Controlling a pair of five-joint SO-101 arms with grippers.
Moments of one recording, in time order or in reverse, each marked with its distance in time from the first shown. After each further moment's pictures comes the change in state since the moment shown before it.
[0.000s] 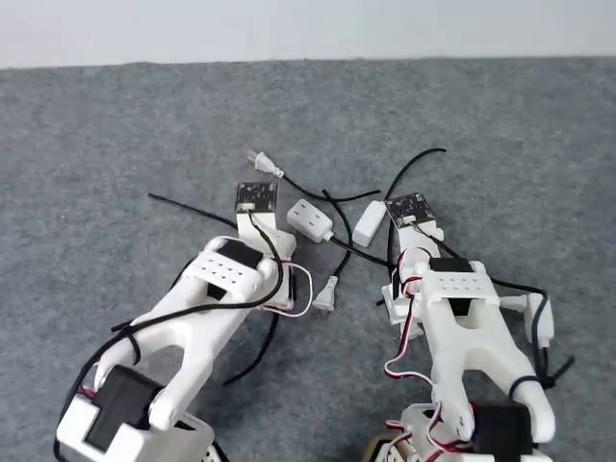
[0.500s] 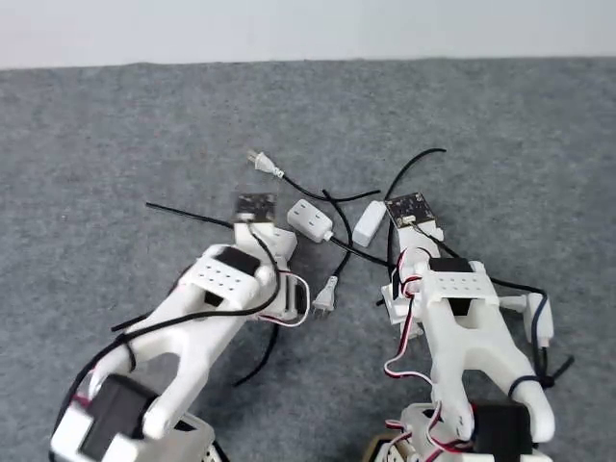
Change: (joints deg) left arm 0.5 -5.5 3.3 3.1 0.0; right arm 0.0 0.0 0.0 0.0 0.0
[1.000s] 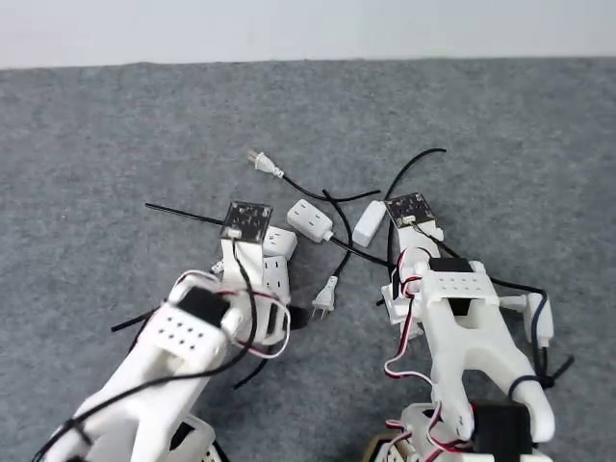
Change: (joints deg) left arm -0.1 -27.7 15.6 -0.4 -12.8; right arm 0.0 0.0 0.0 0.0 0.1
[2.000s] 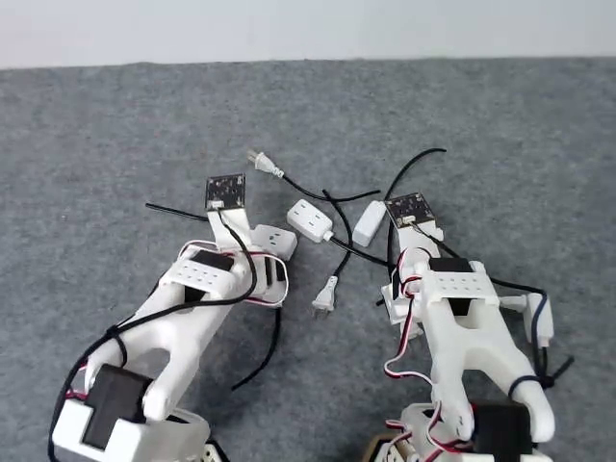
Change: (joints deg) left arm -8.4 32.4 -12.1 -21.5 8.5; right arm 0.0 0.0 0.0 0.0 0.0
